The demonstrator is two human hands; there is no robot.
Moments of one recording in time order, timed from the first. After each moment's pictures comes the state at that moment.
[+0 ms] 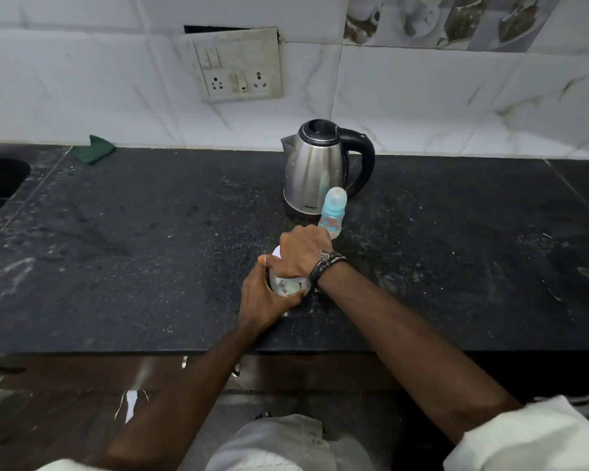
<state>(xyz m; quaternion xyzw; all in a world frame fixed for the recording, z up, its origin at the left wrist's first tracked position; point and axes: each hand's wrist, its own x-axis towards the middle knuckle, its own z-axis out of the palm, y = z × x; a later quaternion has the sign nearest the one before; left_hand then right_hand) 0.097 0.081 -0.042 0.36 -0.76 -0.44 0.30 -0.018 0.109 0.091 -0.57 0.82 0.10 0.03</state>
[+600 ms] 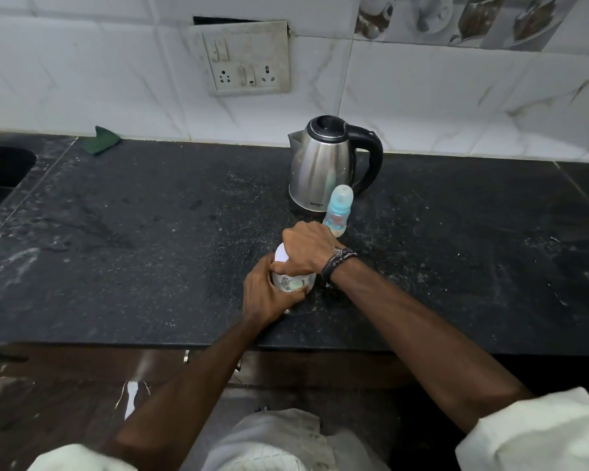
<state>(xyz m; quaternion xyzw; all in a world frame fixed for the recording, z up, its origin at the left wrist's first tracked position) 0.096 0.077 -0.044 0.38 -0.76 -0.44 0.30 -0.023 0.109 0.093 -0.62 0.78 0.07 0.06</state>
